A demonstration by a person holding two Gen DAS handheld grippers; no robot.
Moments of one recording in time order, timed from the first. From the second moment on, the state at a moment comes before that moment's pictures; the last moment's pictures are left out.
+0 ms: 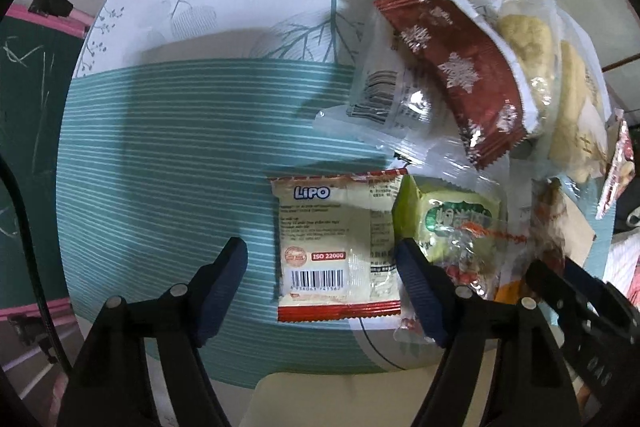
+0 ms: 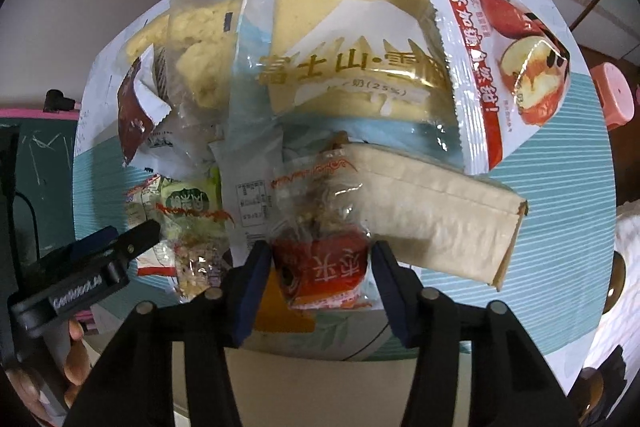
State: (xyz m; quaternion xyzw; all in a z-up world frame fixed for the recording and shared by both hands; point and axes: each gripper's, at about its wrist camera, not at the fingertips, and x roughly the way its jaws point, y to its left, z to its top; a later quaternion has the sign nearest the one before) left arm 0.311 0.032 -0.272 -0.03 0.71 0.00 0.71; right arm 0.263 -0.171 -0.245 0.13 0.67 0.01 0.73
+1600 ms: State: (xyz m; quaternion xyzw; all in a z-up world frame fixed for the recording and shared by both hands) left arm 0.012 0.026 -0.086 0.02 0.41 -0.13 0.90; right arm 0.019 -0.180 -0.086 0.17 0.44 0.05 0.88
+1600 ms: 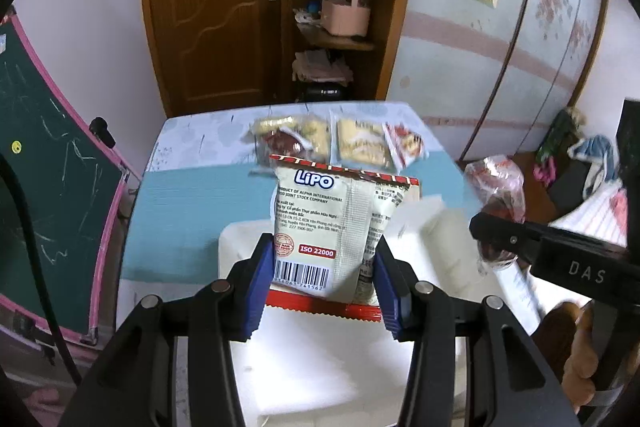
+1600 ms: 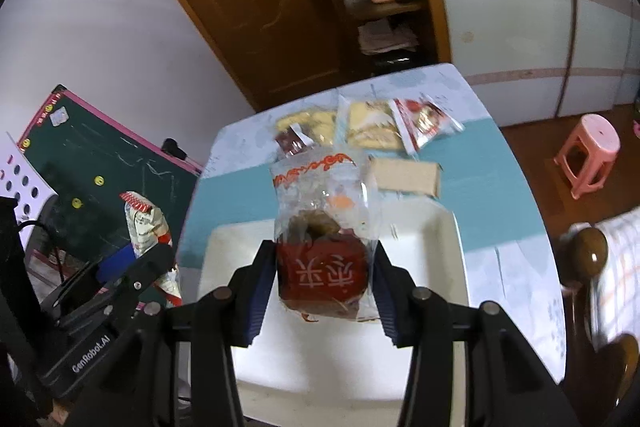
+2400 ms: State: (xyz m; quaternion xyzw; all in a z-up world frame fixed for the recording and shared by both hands) left arm 0.002 0.027 -0.142 0.03 0.48 -0.06 0.88; right arm 0.001 -0.168 -0.145 0.15 0.50 0.02 0.85
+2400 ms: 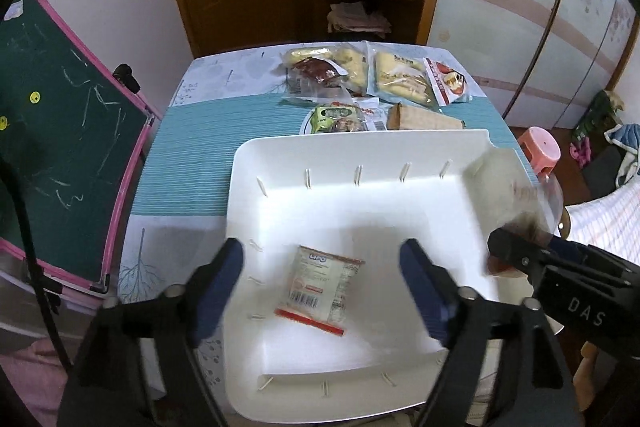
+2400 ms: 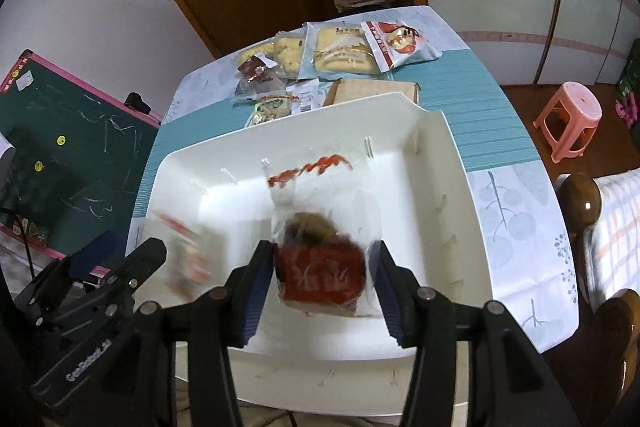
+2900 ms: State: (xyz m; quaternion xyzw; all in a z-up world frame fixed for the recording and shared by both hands) left arm 0.005 0.028 -0.147 0.03 0.49 -0.06 0.87; right arm 0.001 -0.169 -0.147 0.17 0.51 0.02 0.85
